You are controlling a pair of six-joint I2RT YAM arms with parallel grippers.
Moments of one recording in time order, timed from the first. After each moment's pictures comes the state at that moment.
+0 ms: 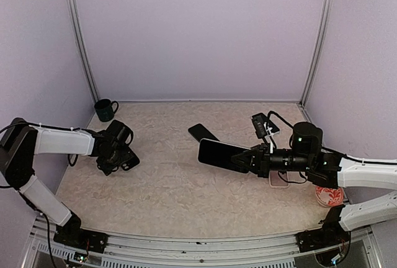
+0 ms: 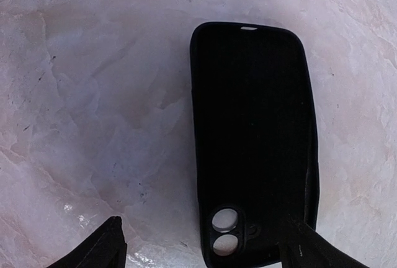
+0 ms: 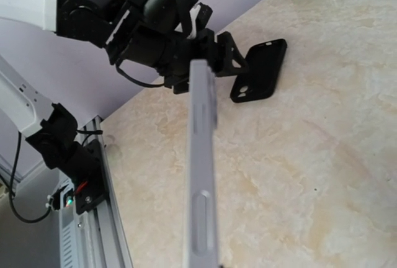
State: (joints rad) left arm -0.45 1.54 0.78 -0.39 -0.42 -1.12; right arm 0.82 1.06 0.54 0.32 -0.45 0.42
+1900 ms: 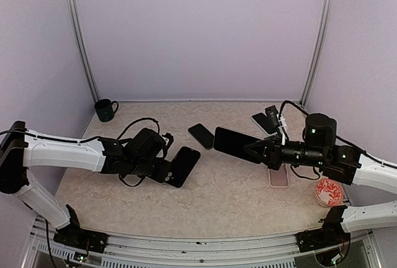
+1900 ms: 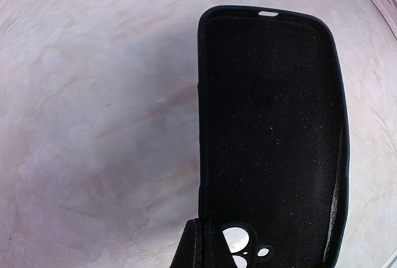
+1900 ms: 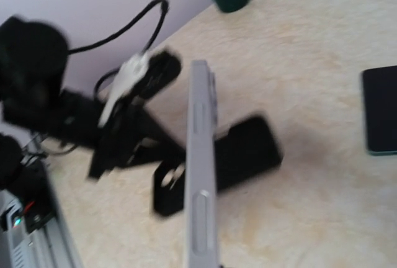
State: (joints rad) left arm -0.93 1.49 0.86 -0.29 -0.25 -0.41; right arm 0.82 0.91 0.64 0.02 -0.27 0.35
